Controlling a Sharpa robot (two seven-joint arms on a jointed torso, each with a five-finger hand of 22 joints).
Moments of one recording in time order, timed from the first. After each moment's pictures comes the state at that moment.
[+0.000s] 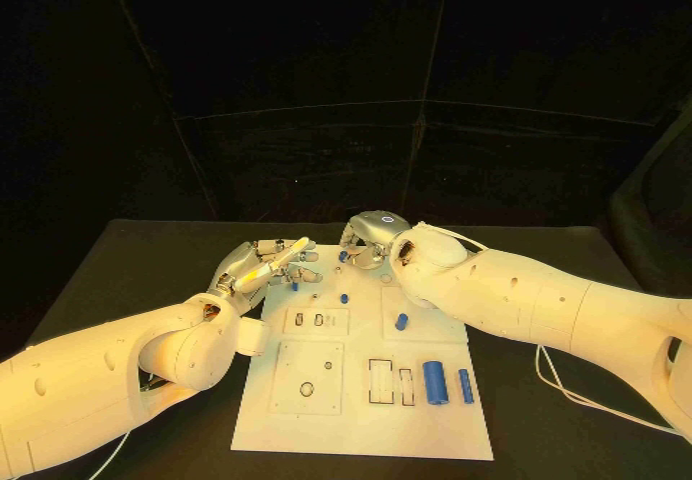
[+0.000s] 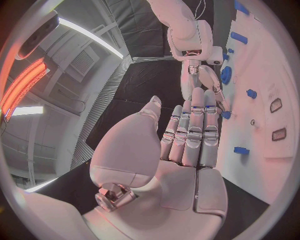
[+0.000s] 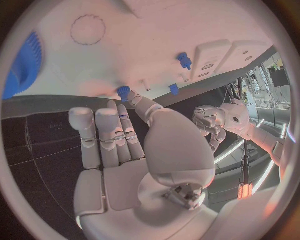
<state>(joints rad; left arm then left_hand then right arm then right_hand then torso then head) 1.11 -0.88 -0.01 1.61 0.00 -0.30 0.48 1.32 0.01 0.03 0.18 0.07 0.96 0.21 0.12 0.07 1.08 0.15 0.13 0.07 1.22 0.09 0.25 0.32 0.18 1.04 0.19 0.33 0.13 1.24 -0.37 -0.01 1.04 -1.62 -0.34 -0.09 1.25 -0.08 0.43 -0.10 0.06 0.98 0.20 0.07 0.07 1.07 0.13 0.07 0.06 1.43 0.03 1.07 0.70 0.13 1.13 0.14 1.26 0.87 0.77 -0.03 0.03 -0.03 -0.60</state>
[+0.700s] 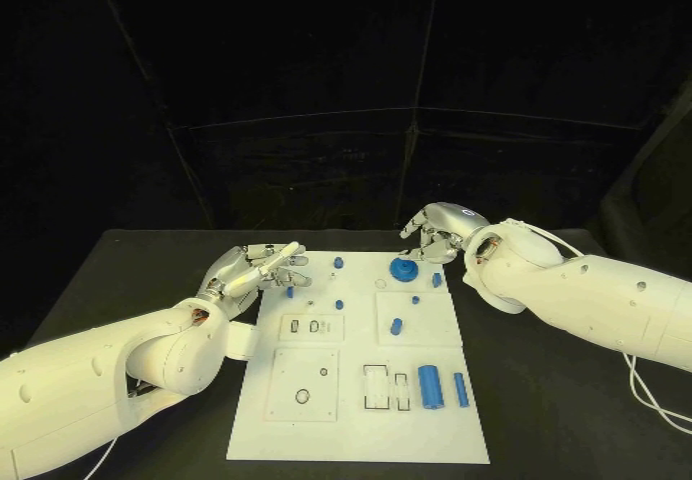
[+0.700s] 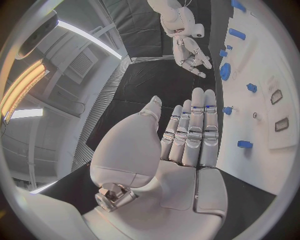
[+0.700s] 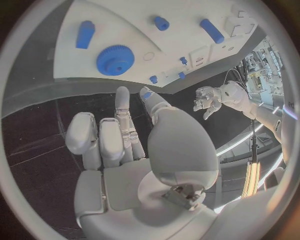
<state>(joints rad) 1.11 -0.92 -0.01 1.60 0.00 -0.29 0.48 1.32 0.02 0.03 0.18 0.07 0.97 0.20 0.12 0.07 1.08 0.15 0.13 0.07 1.21 0.09 0.24 0.32 0.18 1.04 0.19 0.33 0.13 1.25 -0.73 0.04 1.33 -1.49 -0.35 -0.16 1.21 -0.15 0.20 0.05 0.22 0.95 0.13 0.07 0.07 1.42 0.04 0.55 0.46 1.47 -0.03 1.33 1.08 0.11 1.30 0.08 1.38 1.11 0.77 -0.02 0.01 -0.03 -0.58</state>
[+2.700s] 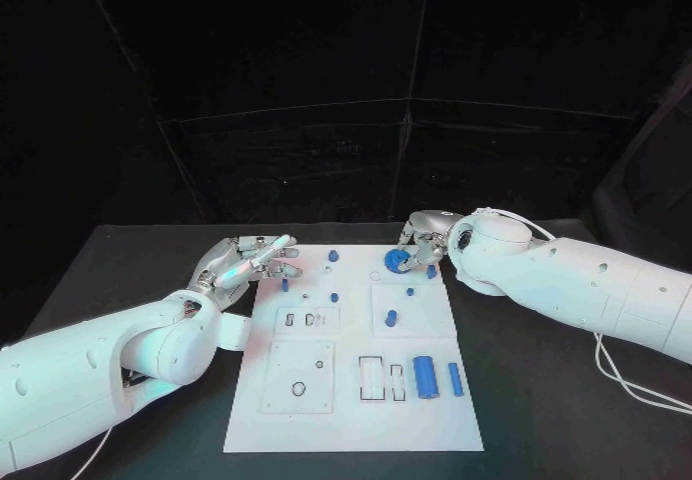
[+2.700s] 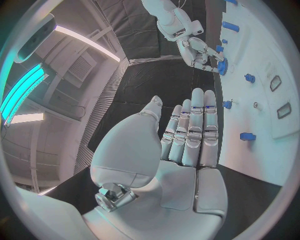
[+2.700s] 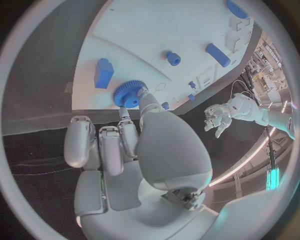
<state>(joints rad) 1.12 -0.91 -0.01 1.56 -0.03 -0.29 0.49 1.32 0.02 0.03 0.17 0.07 0.98 0.20 0.11 0.07 1.10 0.14 0.13 0.08 1.21 0.08 0.22 0.34 0.18 1.03 0.20 0.32 0.12 1.25 -0.63 0.05 1.22 -1.54 -0.08 -0.26 1.41 -0.05 -0.05 0.15 0.24 0.91 0.15 0.12 0.07 1.43 0.07 1.35 1.31 1.46 -0.01 1.51 1.31 0.08 1.35 0.11 1.45 1.24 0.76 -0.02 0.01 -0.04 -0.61</state>
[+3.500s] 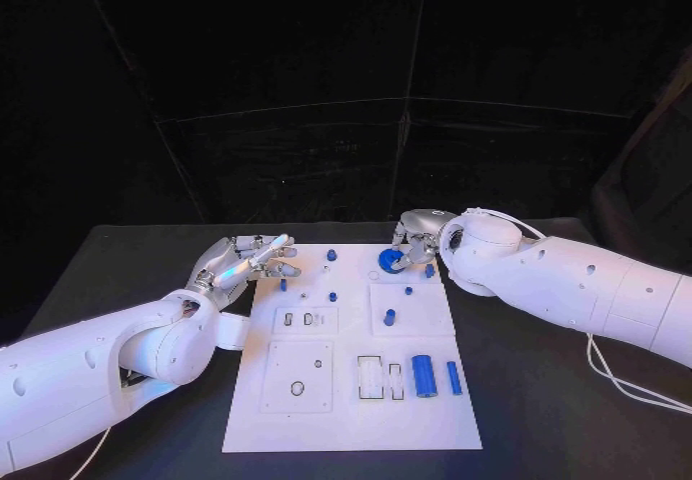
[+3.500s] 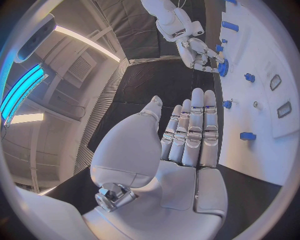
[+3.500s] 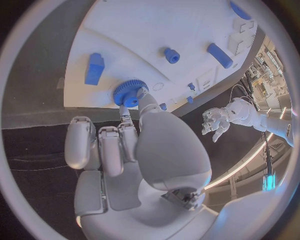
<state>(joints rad) 1.12 -0.91 -0.01 1.56 -0.03 -0.28 0.48 1.32 0.02 0.03 0.17 0.07 0.98 0.20 0.11 0.07 1.10 0.14 0.13 0.08 1.21 0.08 0.22 0.34 0.18 1.03 0.20 0.32 0.12 1.25 -0.61 0.05 1.22 -1.60 -0.10 -0.26 1.43 -0.01 -0.02 0.13 0.22 1.01 0.14 0.17 0.08 1.46 0.05 1.39 1.31 1.47 -0.01 1.51 1.31 0.08 1.36 0.09 1.45 1.26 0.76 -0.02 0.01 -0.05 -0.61</state>
